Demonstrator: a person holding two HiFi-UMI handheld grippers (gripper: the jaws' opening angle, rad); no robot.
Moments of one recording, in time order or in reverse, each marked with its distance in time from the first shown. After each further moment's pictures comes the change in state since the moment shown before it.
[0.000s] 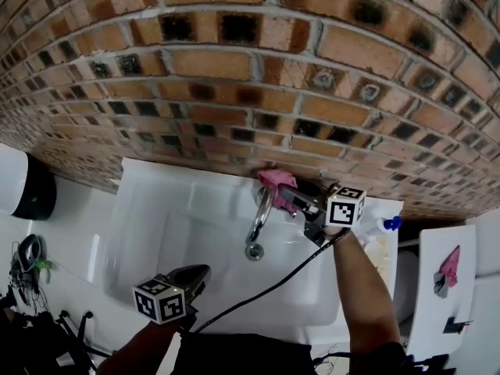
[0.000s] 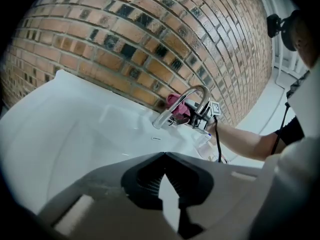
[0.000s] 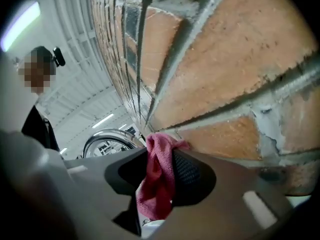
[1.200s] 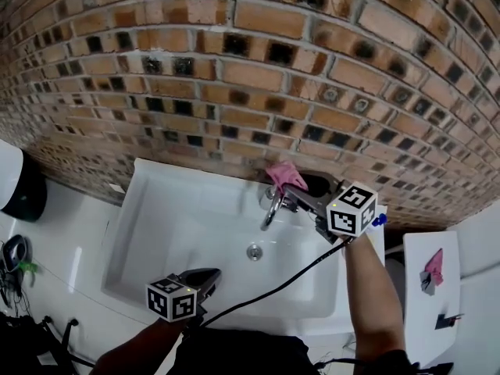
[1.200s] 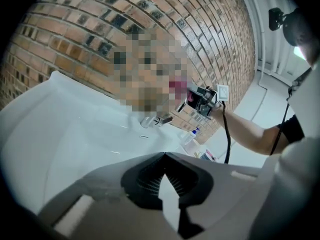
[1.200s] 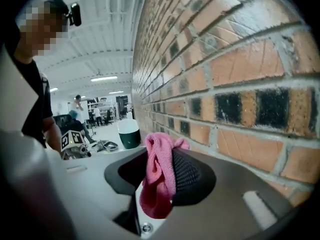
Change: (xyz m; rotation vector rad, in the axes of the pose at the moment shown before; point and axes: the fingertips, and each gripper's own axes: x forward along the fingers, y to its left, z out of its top) left arm -0.036 -0.025 -0.025 0.063 -0.041 -0.137; right arm 0.001 0.123 0.048 -0.497 0.165 -0.198
